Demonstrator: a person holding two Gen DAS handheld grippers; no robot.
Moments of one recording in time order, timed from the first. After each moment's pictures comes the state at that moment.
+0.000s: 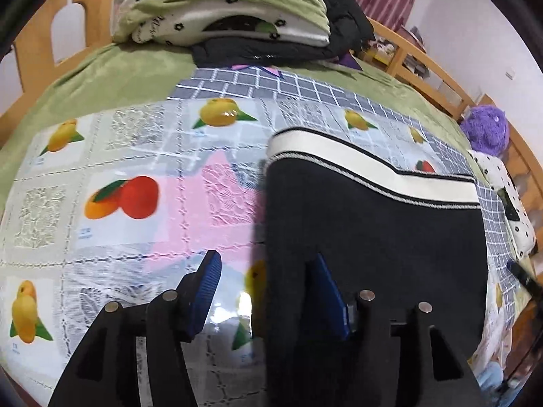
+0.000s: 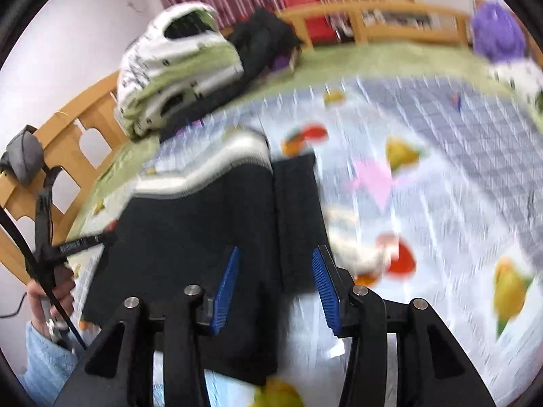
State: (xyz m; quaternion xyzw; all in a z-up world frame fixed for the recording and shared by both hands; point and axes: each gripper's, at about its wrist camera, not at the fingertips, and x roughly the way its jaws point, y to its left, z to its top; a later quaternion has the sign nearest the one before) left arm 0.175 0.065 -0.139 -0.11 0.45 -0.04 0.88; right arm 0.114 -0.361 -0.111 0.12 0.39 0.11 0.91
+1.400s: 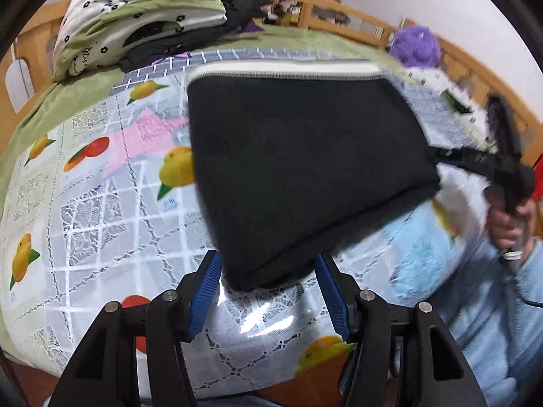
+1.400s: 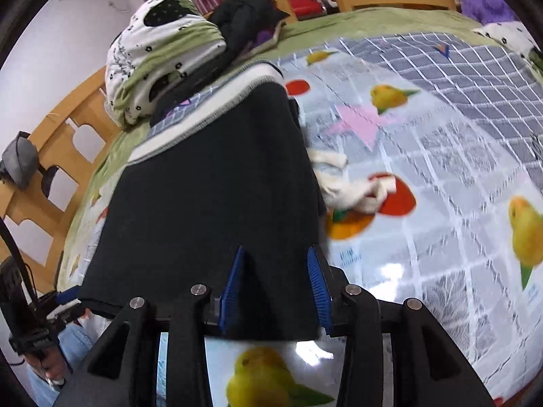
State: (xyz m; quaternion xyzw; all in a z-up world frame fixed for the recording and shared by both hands) left arm 0.034 -0.005 -0.150 0.03 0.46 -0.15 0.87; right arm 0.084 -0.385 -0.167 0.16 0.44 0.10 0.87
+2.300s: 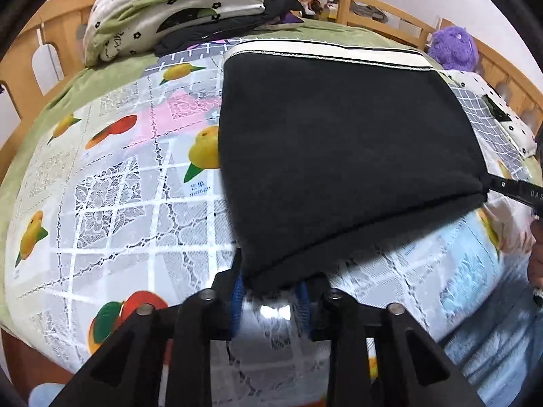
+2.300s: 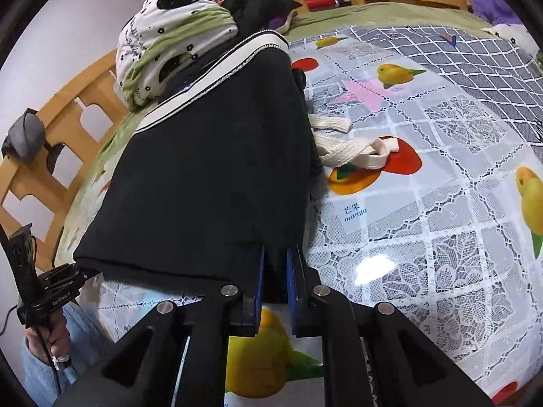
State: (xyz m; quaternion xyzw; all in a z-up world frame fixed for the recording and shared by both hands) left arm 0.041 0.003 -0.169 0.03 0.47 -0.08 0.88; right arm 0.063 -0.383 -0.187 0.15 0.46 0.13 0.87
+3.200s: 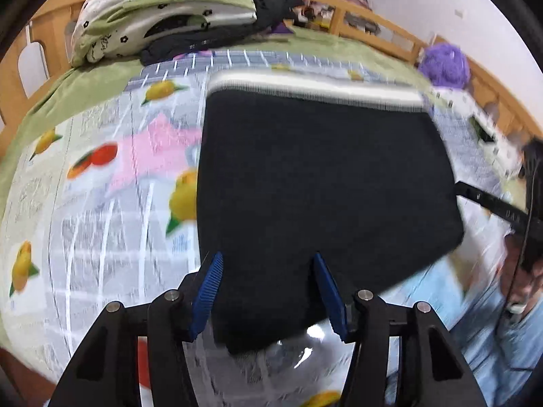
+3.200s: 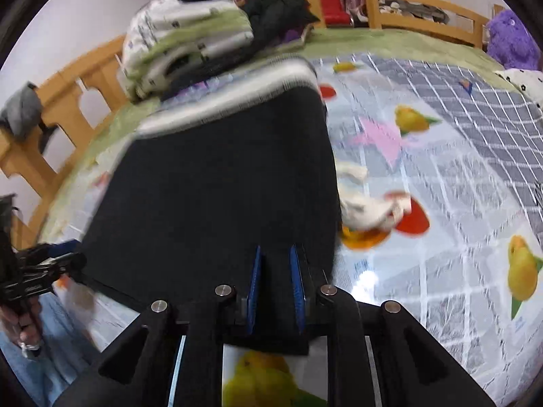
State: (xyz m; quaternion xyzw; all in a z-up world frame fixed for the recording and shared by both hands) left arm 0.090 0.001 -0.135 -0.02 0.46 -0.11 0.88; right arm 0.088 -0.357 -0.151 0.08 0.43 0.13 0.89
